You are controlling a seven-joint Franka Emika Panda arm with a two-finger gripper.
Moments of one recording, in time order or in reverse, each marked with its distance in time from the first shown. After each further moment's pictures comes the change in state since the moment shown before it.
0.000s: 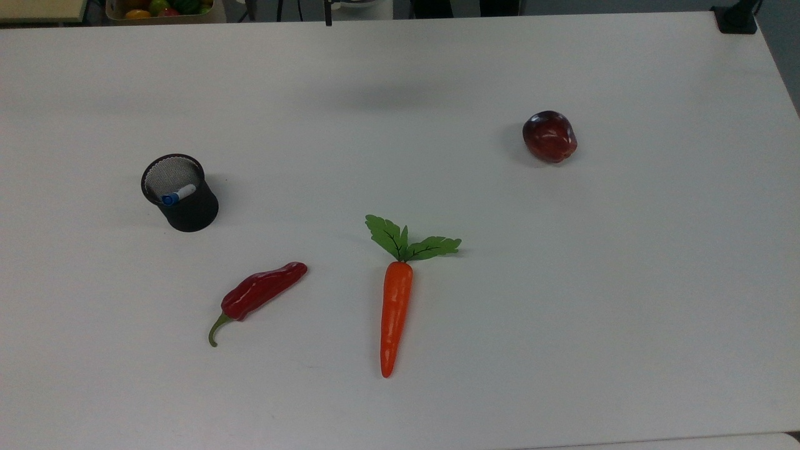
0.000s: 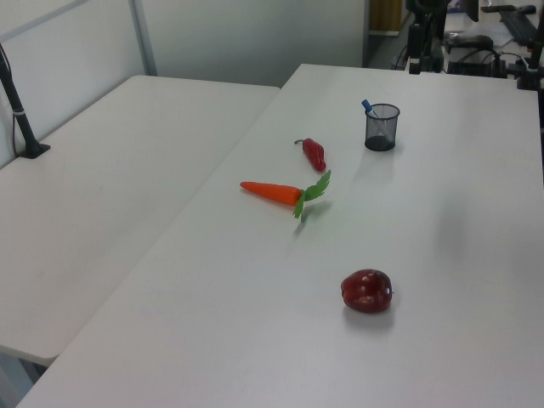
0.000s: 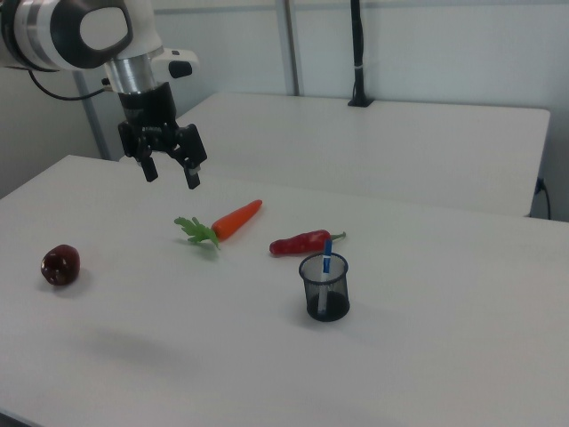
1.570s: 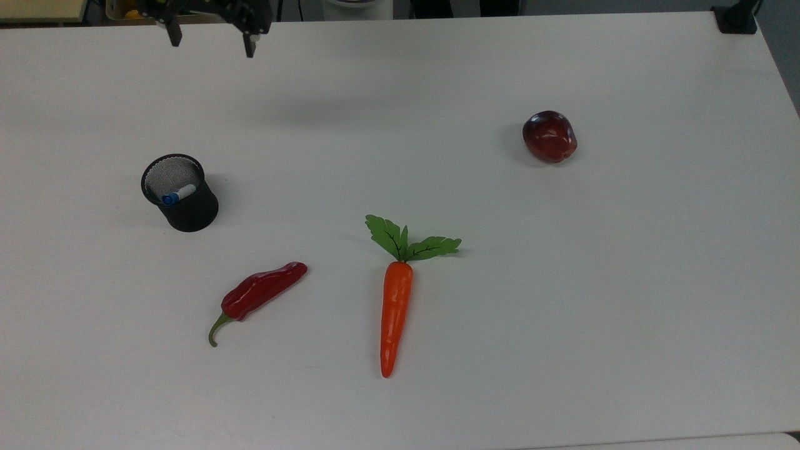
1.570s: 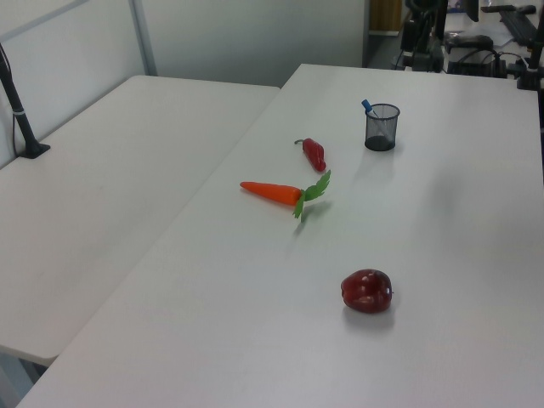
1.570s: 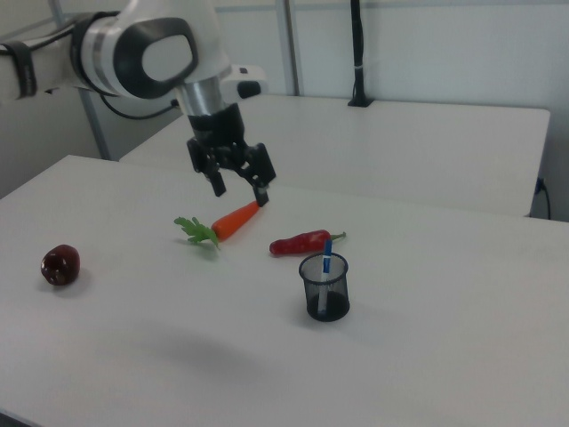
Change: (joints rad) arm -0.162 0.067 -0.012 -0.004 0.000 0.154 -0.074
